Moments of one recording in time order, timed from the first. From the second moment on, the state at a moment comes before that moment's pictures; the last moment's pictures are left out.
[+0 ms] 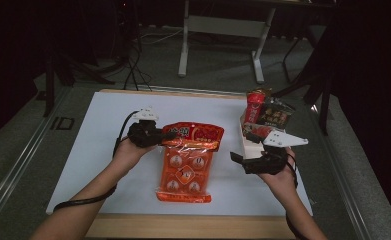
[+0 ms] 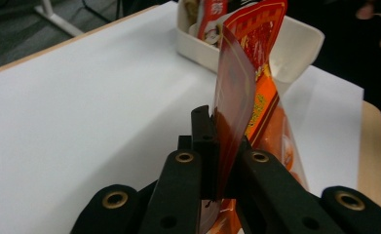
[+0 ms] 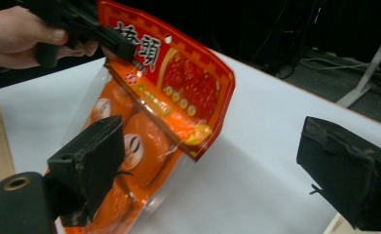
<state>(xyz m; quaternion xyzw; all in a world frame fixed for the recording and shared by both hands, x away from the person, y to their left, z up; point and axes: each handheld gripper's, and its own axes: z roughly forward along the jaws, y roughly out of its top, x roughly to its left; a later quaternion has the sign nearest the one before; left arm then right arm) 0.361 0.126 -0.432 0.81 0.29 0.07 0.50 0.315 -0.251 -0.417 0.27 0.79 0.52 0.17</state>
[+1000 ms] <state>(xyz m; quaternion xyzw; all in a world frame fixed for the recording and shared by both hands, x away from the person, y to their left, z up) 0.324 0.110 -0.406 0.81 0.22 0.08 0.54 0.335 -0.215 -0.443 0.21 0.82 0.53 0.03</state>
